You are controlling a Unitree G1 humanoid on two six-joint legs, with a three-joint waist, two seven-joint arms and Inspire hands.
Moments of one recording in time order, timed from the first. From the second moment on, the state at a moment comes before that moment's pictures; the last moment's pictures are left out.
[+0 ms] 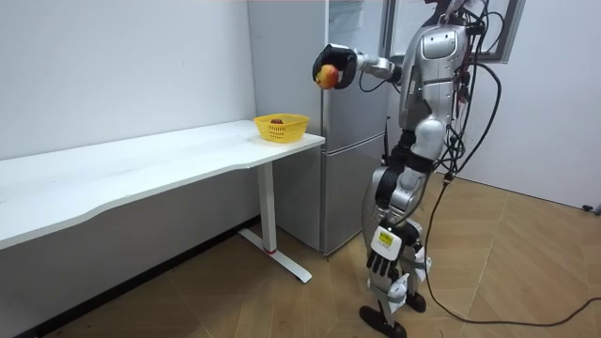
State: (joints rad) left arm 0.19 0.32 0.08 1.16 0.43 0.05 -0.17; right arm -0.20 -0.48 0.31 -0.40 -0.17 -0.03 0.30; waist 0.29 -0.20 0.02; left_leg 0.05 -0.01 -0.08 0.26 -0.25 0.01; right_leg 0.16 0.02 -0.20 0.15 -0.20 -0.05
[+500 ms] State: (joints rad) left arm 0.18 0.34 0.09 1.15 0.45 0.07 -0.17; right arm -0.36 -0.50 0.35 -0.07 -0.17 0.01 0.18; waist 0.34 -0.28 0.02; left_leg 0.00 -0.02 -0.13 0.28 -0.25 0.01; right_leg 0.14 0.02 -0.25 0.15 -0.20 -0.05
